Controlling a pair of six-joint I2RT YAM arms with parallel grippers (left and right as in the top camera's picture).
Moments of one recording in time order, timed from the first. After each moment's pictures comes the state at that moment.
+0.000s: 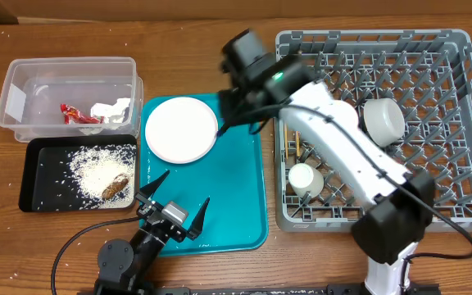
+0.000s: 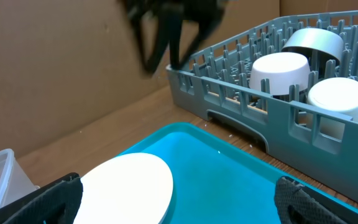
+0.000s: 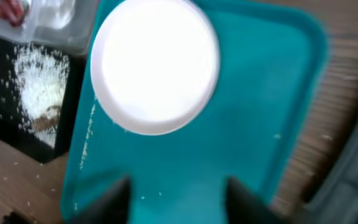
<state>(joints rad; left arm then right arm) -0.19 0.02 0.03 -0.09 0.37 0.27 0.66 2.01 1.93 -1.06 -0.19 0.39</state>
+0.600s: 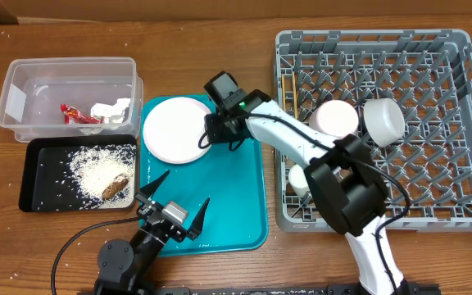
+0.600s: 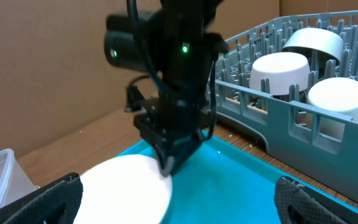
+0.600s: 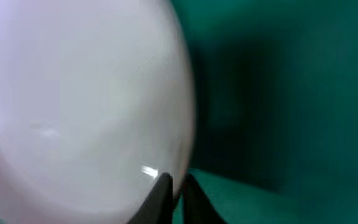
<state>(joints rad) -0.19 0.02 0.03 -0.09 0.37 0.27 0.67 2.26 1.74 -0.67 -0.19 0.52</state>
